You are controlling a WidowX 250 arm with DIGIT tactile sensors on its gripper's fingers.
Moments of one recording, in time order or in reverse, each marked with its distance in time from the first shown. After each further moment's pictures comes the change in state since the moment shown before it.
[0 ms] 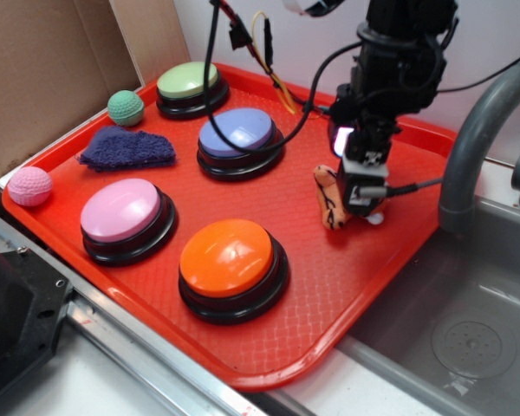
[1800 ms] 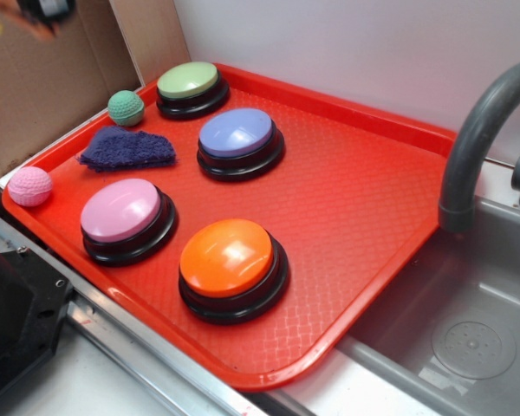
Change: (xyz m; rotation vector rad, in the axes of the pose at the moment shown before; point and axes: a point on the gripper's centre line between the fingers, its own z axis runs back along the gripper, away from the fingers) arm -0.236 0.007 0.139 0.011 -0.253 0.683
